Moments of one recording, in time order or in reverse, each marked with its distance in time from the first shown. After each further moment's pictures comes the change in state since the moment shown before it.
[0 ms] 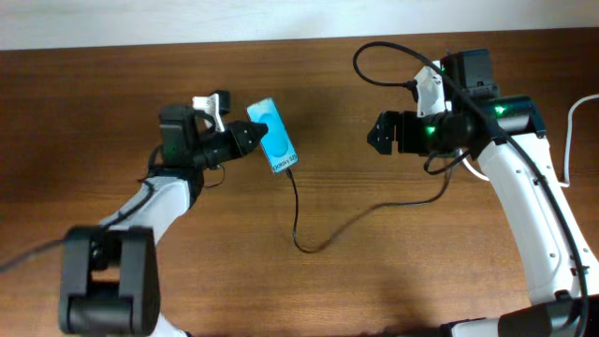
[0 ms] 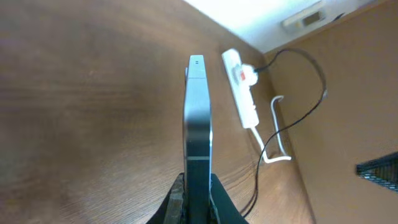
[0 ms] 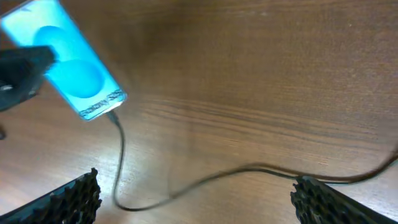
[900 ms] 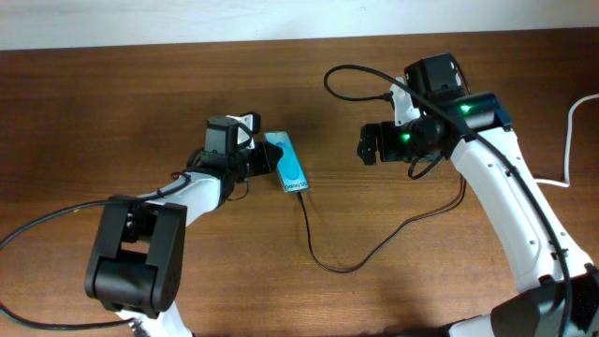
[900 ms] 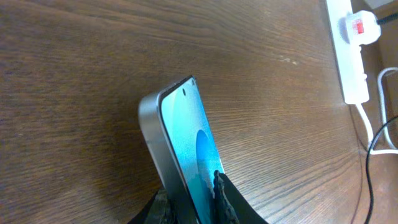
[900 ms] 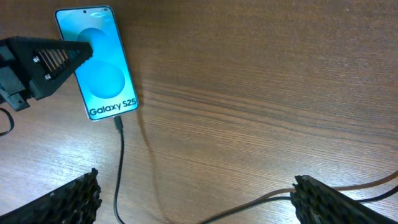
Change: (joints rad) left arm -0.148 0.145 0.027 -0.136 -0.319 0.119; right arm 0.110 0.053 0.000 -0.023 0.153 -0.003
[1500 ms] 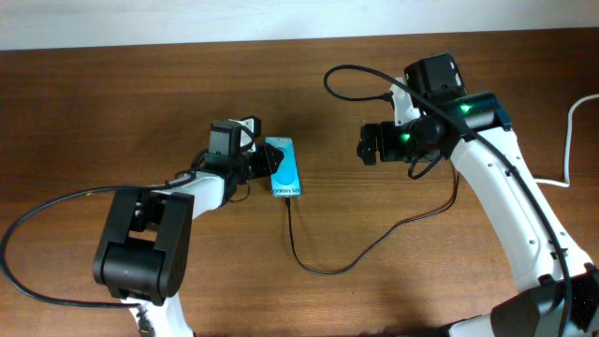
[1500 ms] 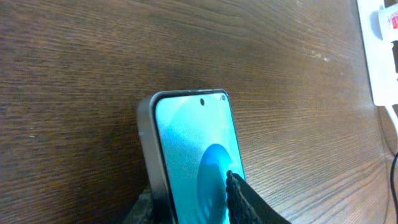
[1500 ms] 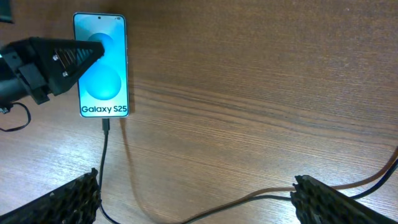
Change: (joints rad) left arm -0.003 0.073 0.008 0.032 -0.031 0.005; right arm 0.000 0.001 0.000 0.000 0.000 0.000
